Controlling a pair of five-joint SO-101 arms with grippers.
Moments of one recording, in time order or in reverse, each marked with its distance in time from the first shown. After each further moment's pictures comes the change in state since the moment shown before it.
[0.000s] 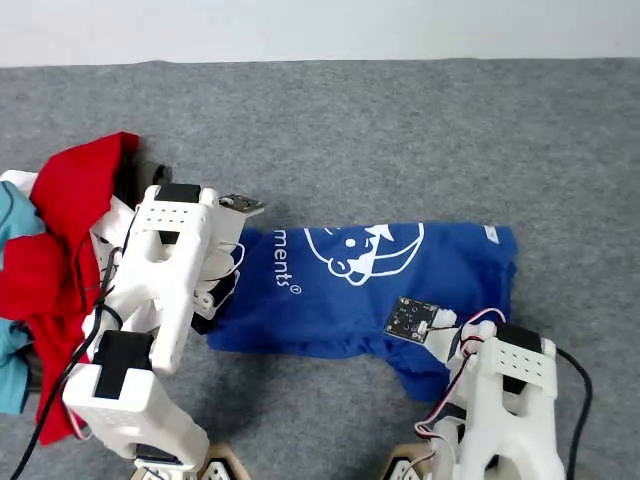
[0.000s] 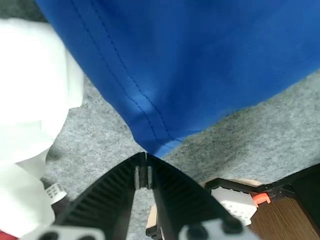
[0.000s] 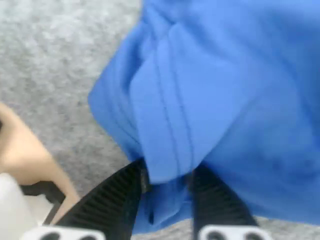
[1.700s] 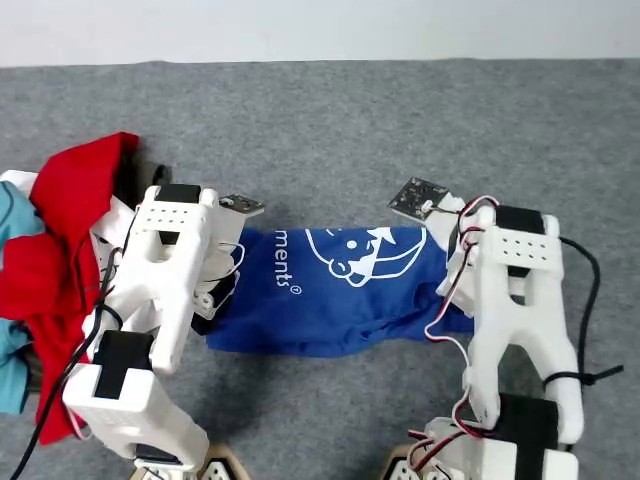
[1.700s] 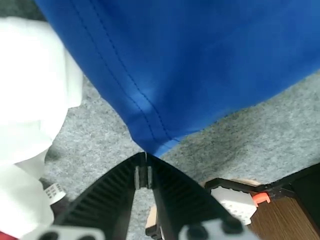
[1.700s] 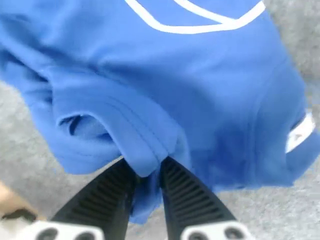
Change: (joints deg) left arm 0.0 0.0 0.2 0.0 0.0; right arm -9.4 28.0 -46.9 15.2 -23.5
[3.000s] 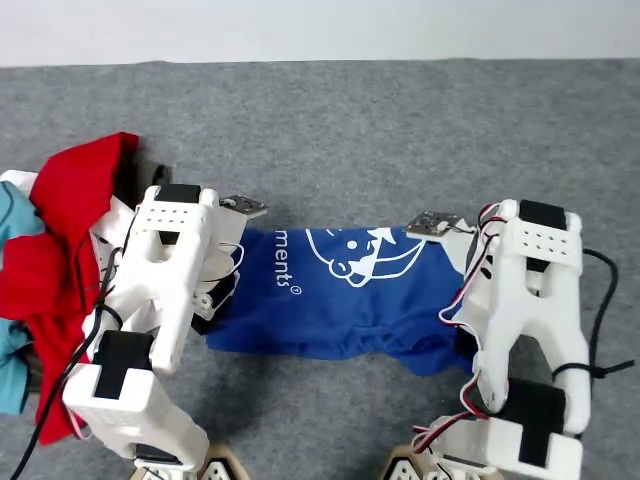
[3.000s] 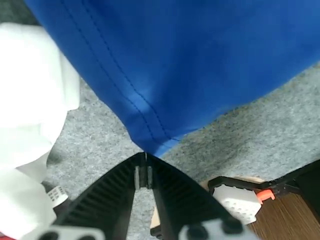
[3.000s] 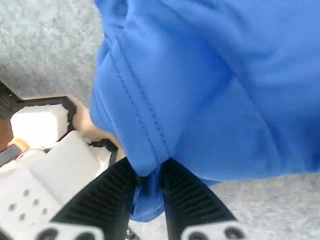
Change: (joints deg) left arm 0.0 0.0 0.0 0.0 -2.1; right arm 5.2 5.2 -3.3 19.2 3.3
